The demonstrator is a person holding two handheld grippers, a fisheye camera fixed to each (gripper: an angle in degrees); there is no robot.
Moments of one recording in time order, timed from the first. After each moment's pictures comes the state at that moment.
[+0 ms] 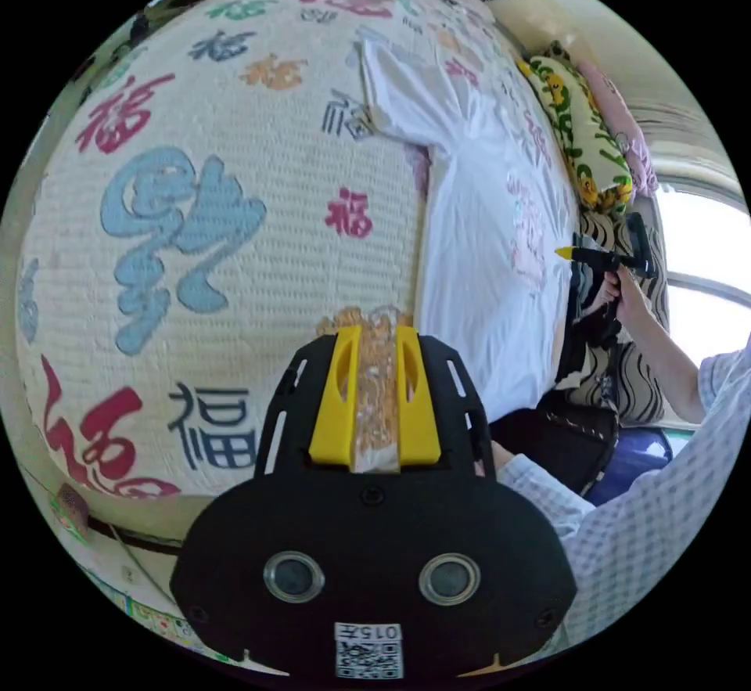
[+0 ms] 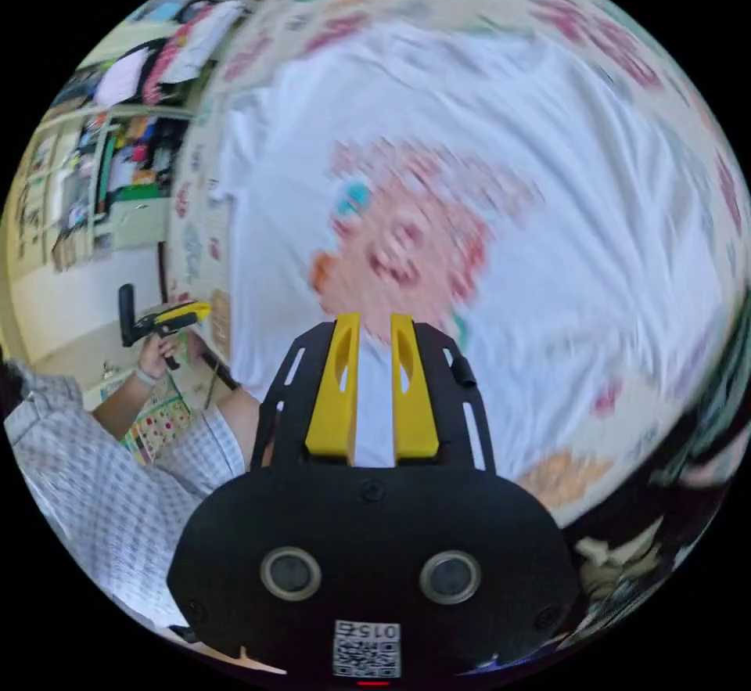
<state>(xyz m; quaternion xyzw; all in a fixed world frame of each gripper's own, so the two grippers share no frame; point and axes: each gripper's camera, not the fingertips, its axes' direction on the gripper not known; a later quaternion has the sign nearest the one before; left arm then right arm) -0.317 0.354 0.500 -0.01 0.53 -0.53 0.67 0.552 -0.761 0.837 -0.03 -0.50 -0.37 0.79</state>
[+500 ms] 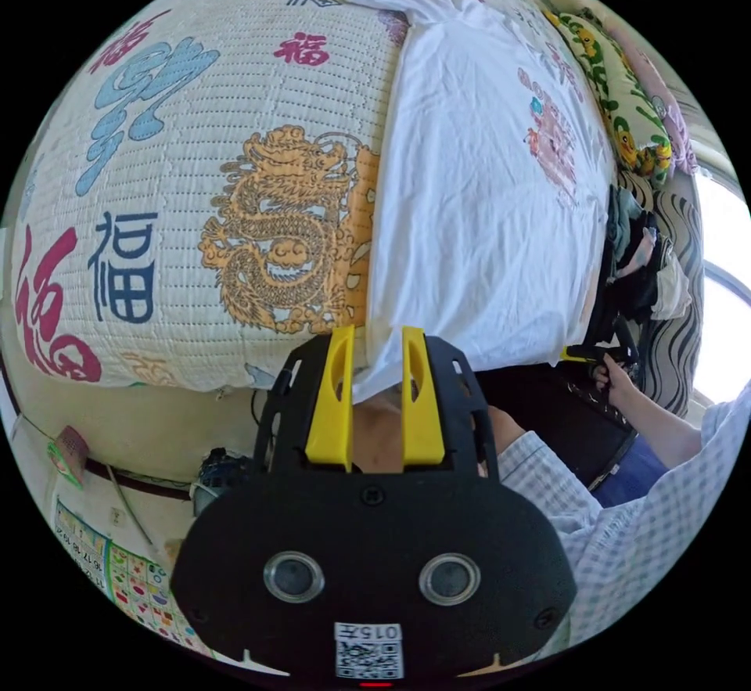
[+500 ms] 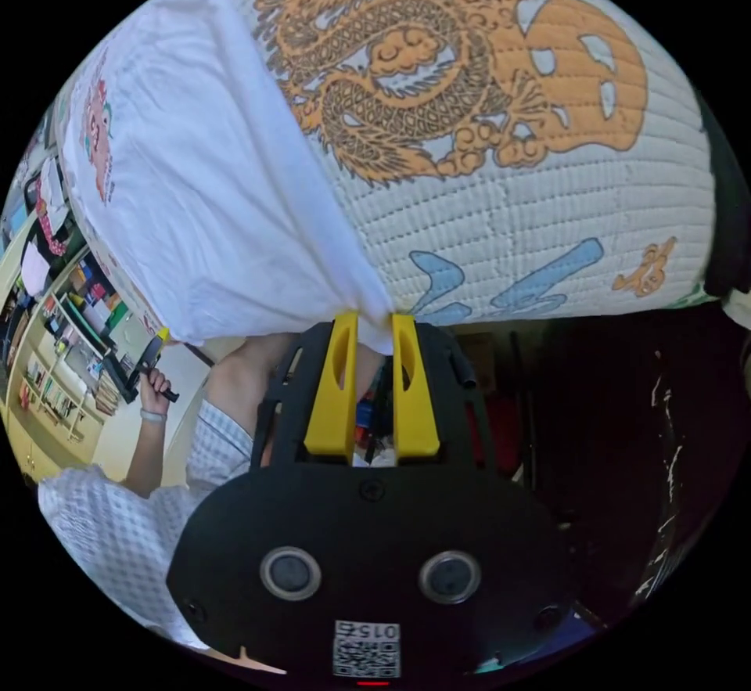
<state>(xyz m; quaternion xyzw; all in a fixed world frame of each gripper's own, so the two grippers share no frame) -0.196 0.287 0.485 -0.11 0.54 -0.50 0.67 0.754 -0.577 1.103 -0.32 -0.48 -0.13 0.80</state>
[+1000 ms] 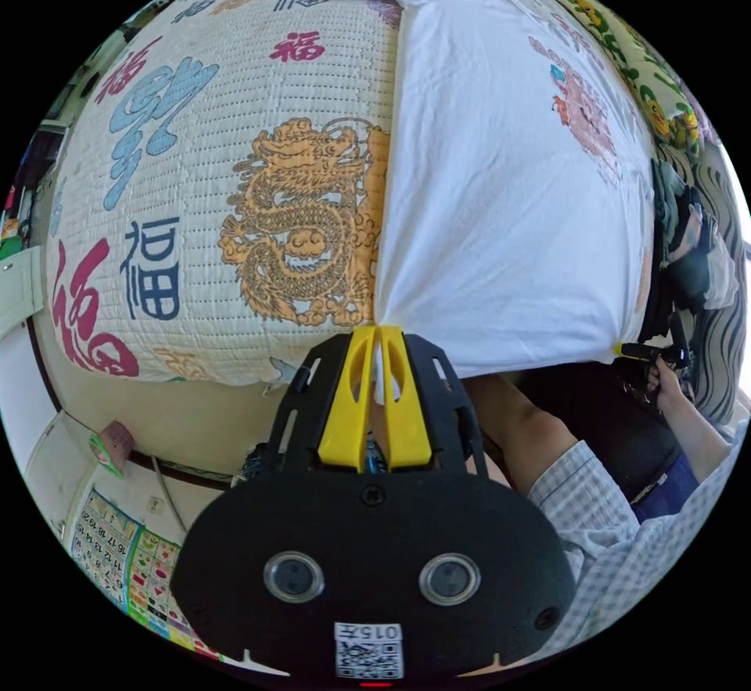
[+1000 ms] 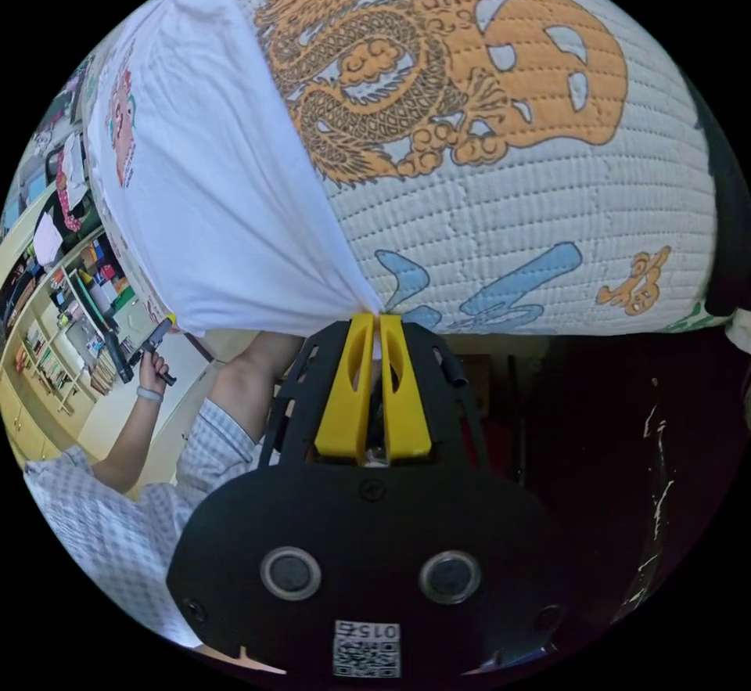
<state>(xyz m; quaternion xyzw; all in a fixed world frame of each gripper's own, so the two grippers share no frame) -0.152 0.221 0.542 -0.16 0.46 -0.48 0.73 0.840 -0.551 1.098 -0.28 -0.51 -0.15 0.80</state>
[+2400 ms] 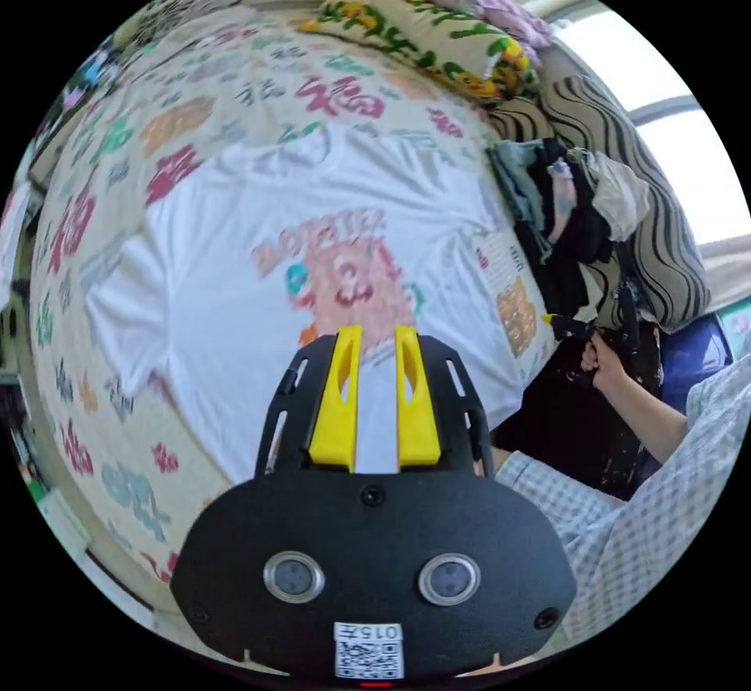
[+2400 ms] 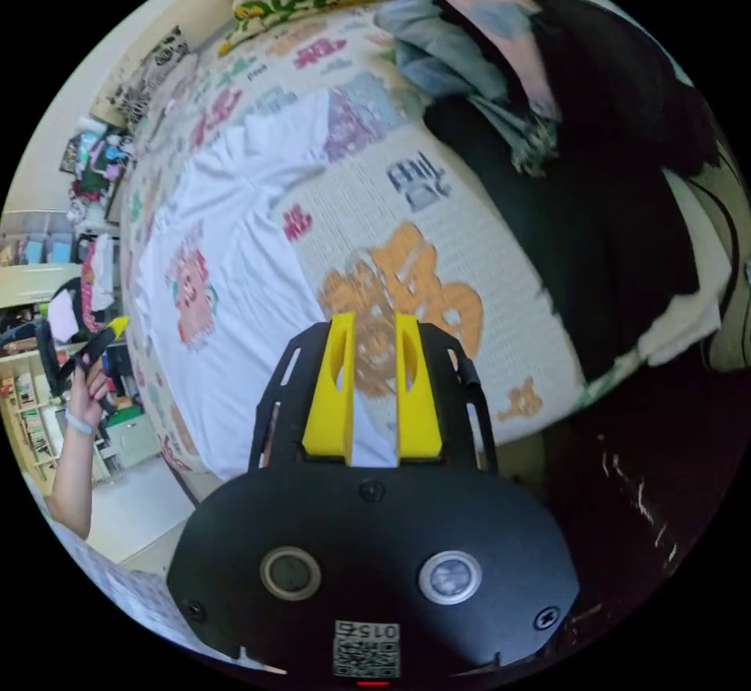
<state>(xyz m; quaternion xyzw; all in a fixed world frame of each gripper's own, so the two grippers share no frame) -0.295 -0.085 0.633 0.08 0.46 -0.33 0.82 1.085 -0.548 0.993 -0.04 -0.49 0.06 0.87</state>
